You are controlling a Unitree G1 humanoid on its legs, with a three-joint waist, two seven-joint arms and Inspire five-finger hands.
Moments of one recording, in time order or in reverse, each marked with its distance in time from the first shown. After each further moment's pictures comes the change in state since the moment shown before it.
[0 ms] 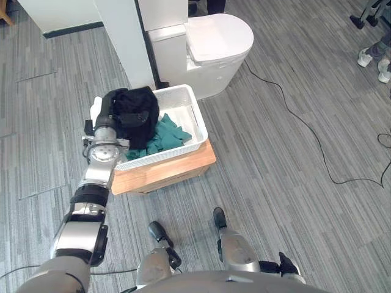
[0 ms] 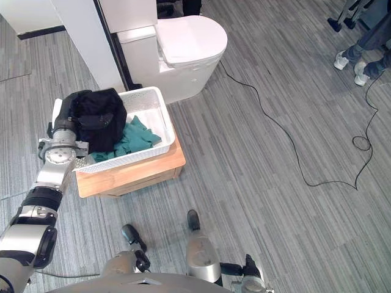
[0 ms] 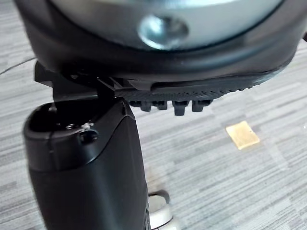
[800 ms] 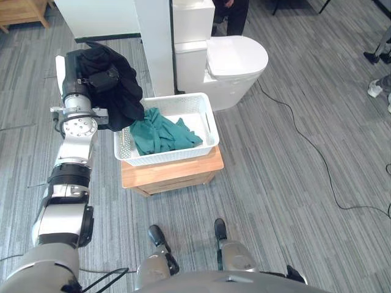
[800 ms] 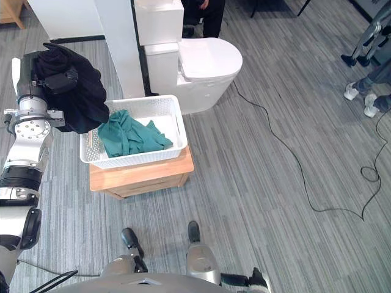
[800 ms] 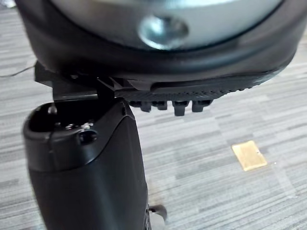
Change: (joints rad) left arm -0.143 0.167 0.027 -0.028 -0.070 -0.020 0.052; right arm 0.007 -0.030 -0.033 0.057 -0.043 0.010 -0.018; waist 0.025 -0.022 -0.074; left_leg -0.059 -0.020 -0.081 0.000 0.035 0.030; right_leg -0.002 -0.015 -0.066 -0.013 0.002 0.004
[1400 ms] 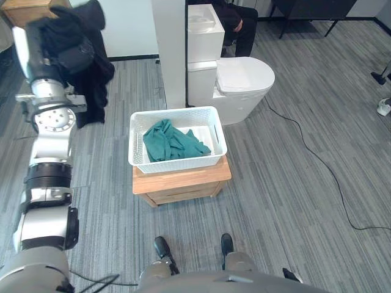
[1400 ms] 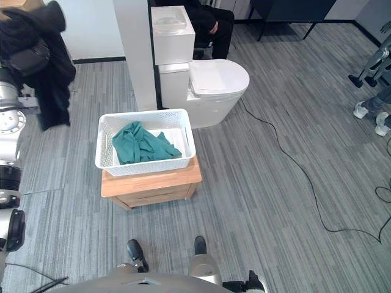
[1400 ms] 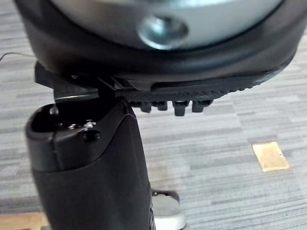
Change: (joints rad) left arm 0.000 0.092 0.025 -0.068 -0.002 -0.021 0.040; right arm 0.033 -0.002 0.057 -0.004 -0.038 0.000 -0.003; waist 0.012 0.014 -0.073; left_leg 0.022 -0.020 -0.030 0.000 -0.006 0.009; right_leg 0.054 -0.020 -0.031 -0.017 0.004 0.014
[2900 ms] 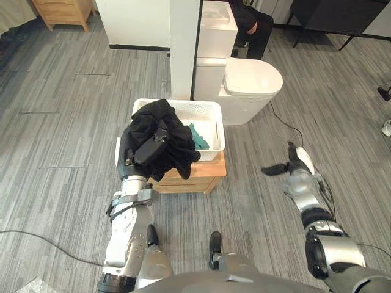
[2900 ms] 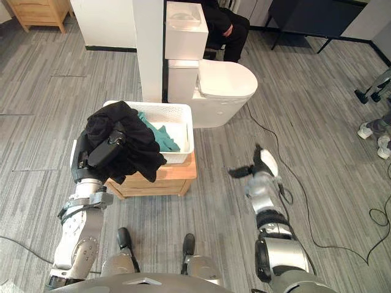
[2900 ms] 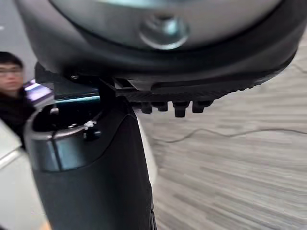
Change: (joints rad) left arm 0.851 -0.579 -0.168 -0.804 -0.385 -0.082 -0.129; right arm -0.559 -0.218 0.178 -0.179 -0.105 0.040 -0.061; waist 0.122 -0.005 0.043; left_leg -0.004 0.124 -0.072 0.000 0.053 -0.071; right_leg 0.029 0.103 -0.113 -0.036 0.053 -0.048
